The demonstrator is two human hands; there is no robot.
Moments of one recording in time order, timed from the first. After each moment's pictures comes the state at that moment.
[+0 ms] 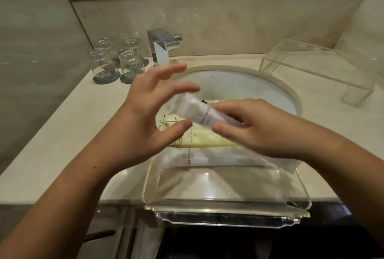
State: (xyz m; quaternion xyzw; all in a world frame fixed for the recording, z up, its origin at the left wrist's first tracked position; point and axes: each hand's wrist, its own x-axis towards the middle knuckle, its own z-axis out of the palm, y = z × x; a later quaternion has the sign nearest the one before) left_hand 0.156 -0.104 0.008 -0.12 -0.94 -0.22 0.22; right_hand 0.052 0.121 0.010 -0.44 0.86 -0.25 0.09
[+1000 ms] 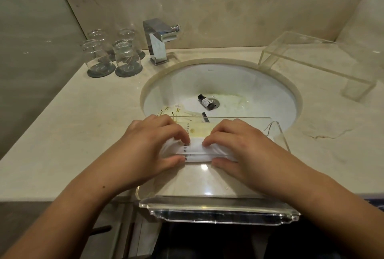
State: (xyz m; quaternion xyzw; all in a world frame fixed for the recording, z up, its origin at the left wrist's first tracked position) left_hand 0.163 -0.107 -0.046 -0.08 -0.98 -0.16 0.05; right_hand 0.076 0.131 -0.055 -0.48 0.85 -0.21 0.00
